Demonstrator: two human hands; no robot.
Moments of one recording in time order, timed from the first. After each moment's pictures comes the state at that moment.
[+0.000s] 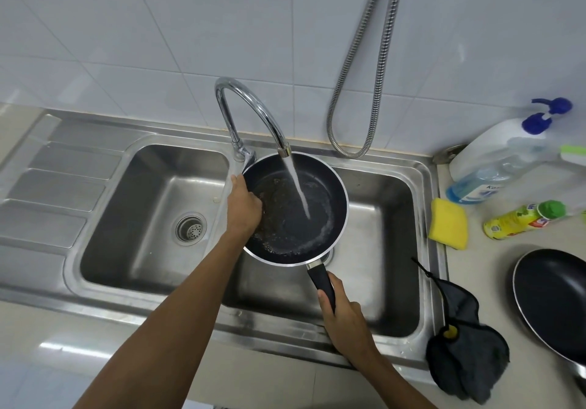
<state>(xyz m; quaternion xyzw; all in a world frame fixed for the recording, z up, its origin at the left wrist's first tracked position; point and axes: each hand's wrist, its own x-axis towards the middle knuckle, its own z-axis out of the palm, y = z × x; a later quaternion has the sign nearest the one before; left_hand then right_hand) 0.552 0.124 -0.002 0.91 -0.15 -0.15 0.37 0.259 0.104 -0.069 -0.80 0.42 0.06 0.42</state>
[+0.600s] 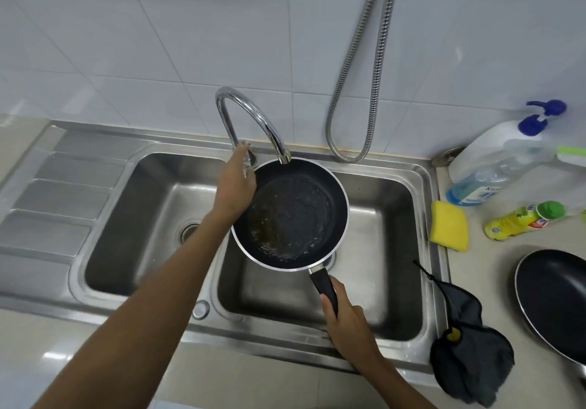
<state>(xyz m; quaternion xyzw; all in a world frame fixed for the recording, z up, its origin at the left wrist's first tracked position) 0.589 0.118 0.049 0.88 -0.29 -0.10 0.35 0.260 0.103 -0.057 -0.78 0.43 0.08 0.45</state>
